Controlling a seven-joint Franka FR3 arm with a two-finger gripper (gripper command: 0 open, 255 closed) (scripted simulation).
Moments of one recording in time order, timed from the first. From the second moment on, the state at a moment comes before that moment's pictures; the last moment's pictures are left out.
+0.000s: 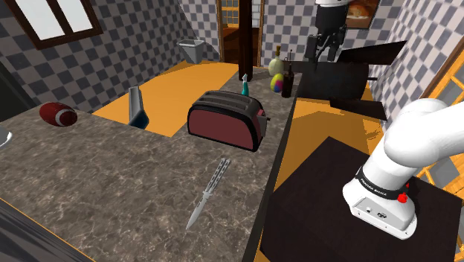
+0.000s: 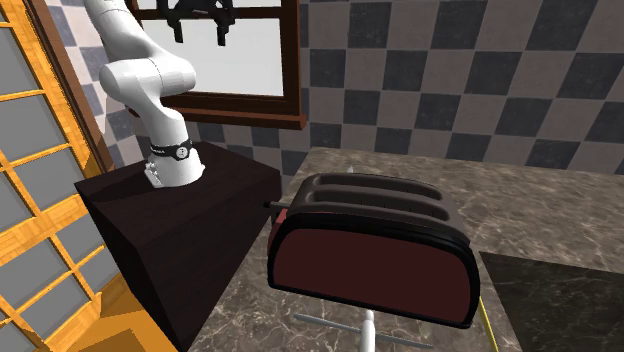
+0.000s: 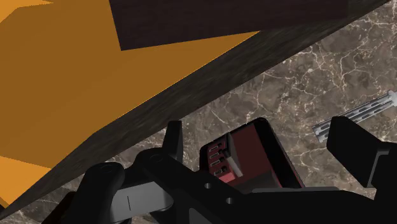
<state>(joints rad) 0.00 -0.79 0.05 -2.35 -0.05 1.50 0.15</state>
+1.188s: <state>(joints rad) 0.05 -0.60 0.35 -2.58 0.17 1.93 0.60</state>
